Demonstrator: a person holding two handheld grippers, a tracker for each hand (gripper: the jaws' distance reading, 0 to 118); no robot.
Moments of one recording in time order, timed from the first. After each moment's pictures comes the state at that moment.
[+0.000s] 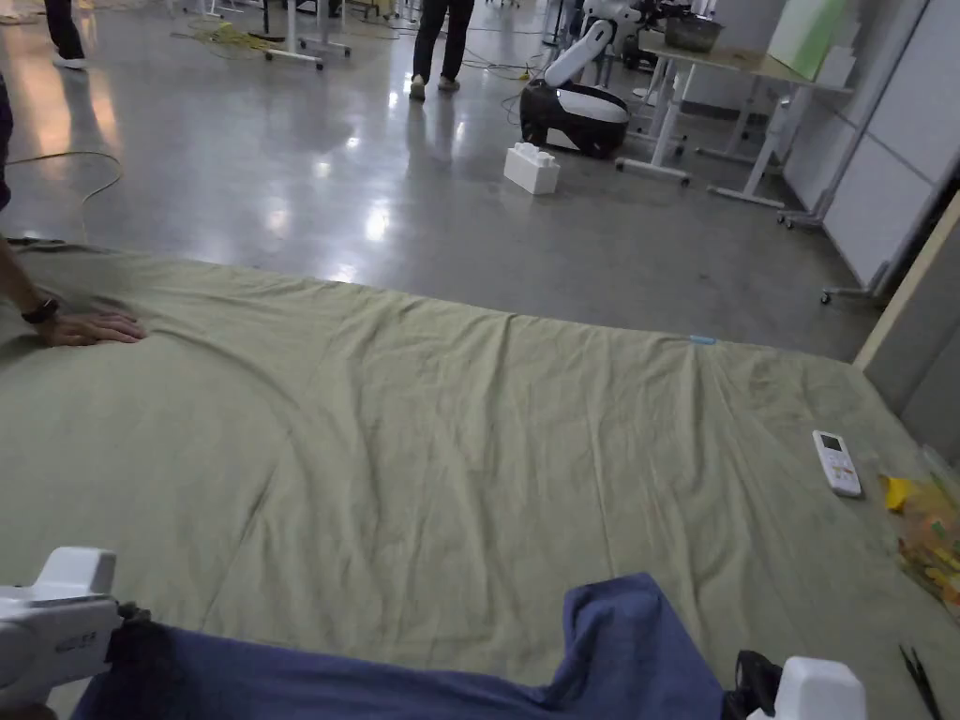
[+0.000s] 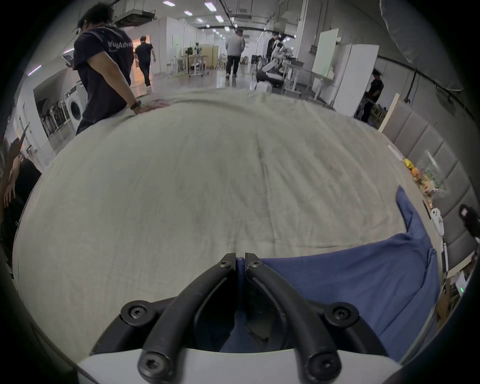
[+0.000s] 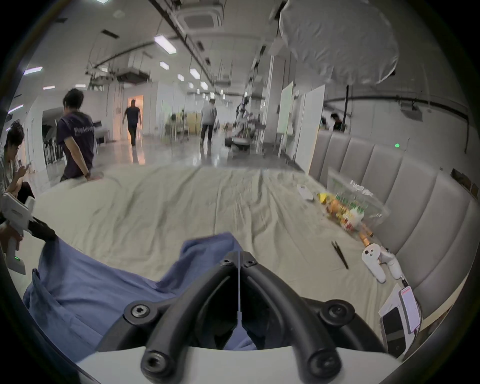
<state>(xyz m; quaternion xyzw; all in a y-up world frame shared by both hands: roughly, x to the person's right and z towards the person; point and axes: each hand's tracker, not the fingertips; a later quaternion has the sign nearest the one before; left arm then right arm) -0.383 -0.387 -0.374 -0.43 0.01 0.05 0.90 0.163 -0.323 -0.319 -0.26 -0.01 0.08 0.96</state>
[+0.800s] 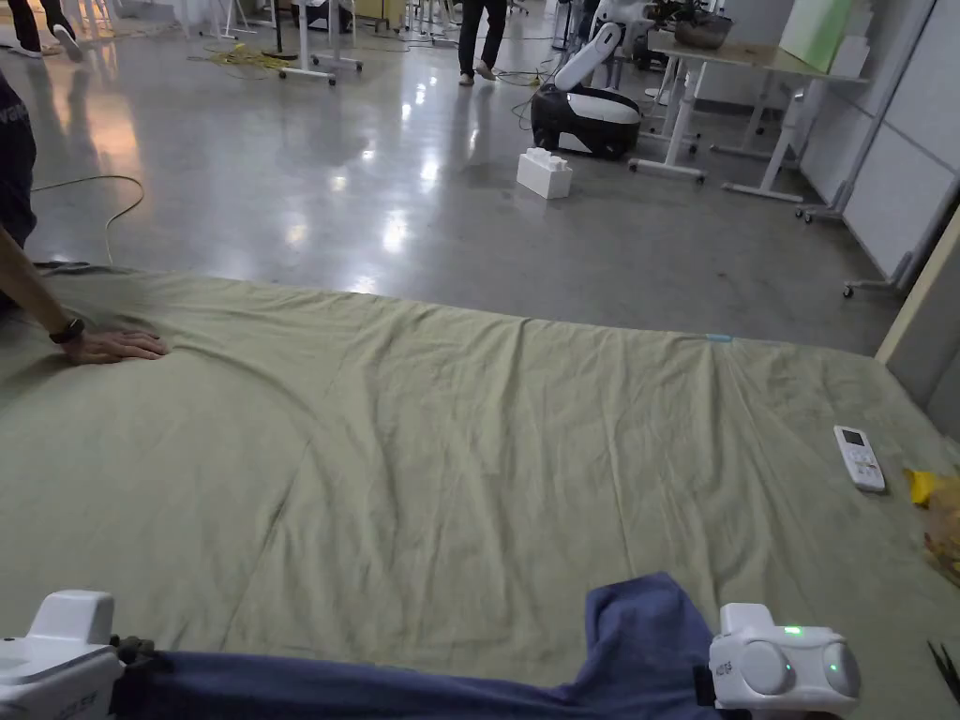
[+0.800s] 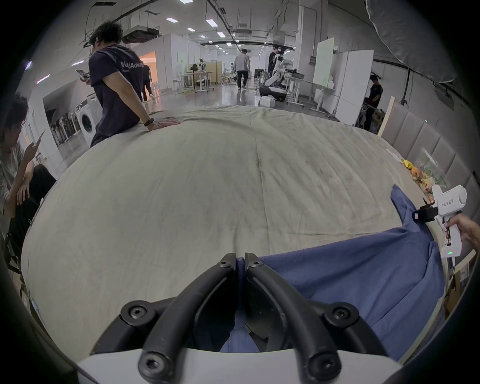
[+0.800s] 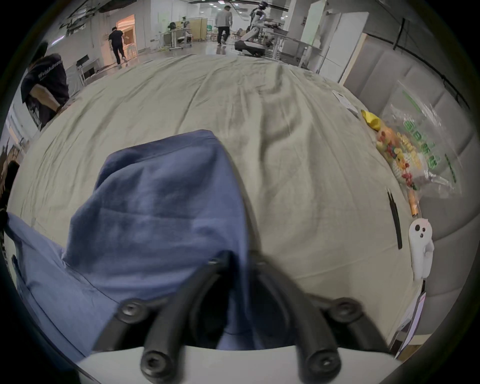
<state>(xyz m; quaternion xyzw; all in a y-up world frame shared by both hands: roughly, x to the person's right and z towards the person) -0.367 -0.382 -0.332 -0.40 0.04 0.03 0.92 0.194 -0.416 -0.457 -0.51 0.00 0.10 0.86</state>
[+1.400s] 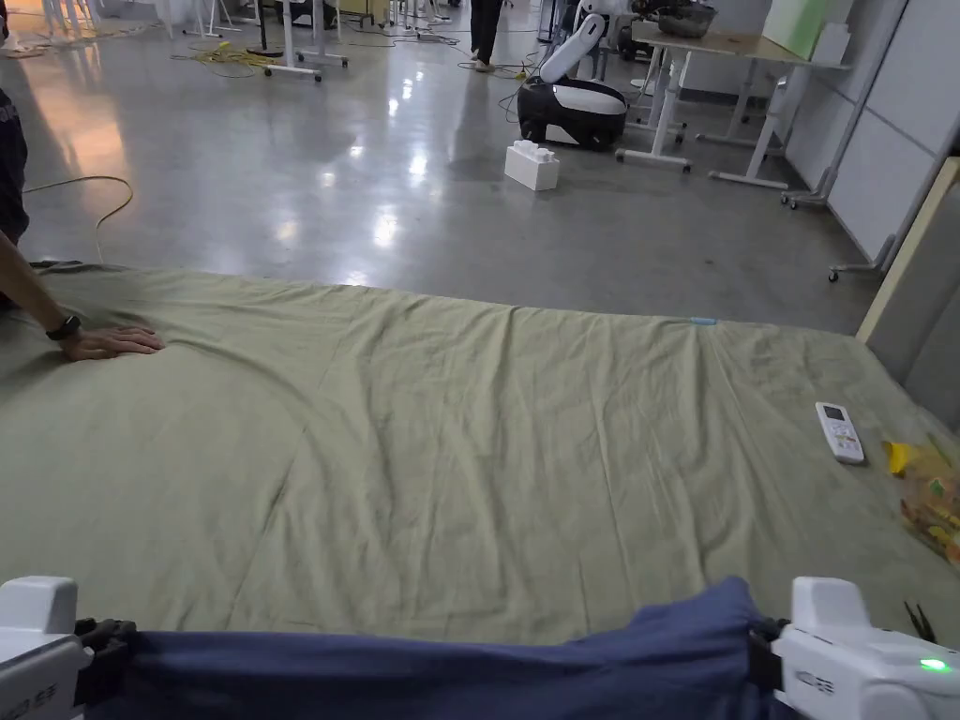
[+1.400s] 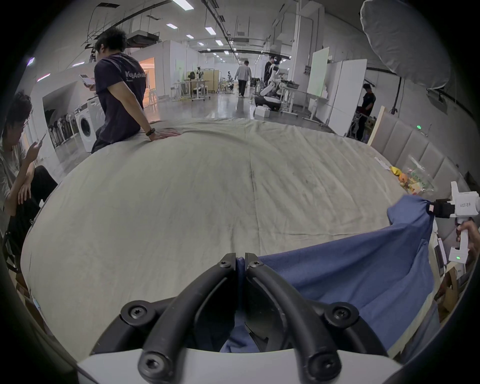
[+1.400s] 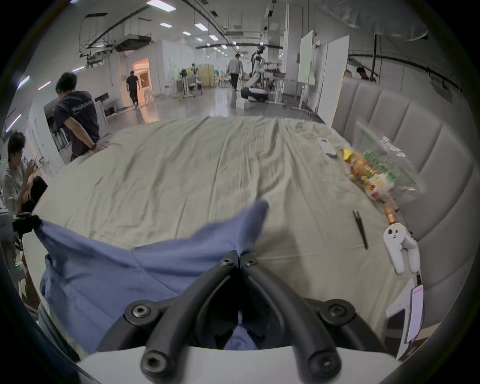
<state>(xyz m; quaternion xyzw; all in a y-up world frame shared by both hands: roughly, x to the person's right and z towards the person) -0.371 -0.347 -0.283 -0.36 0.02 0.04 0.93 0.221 -0.317 -0.340 -0.37 0.05 0.05 0.93</state>
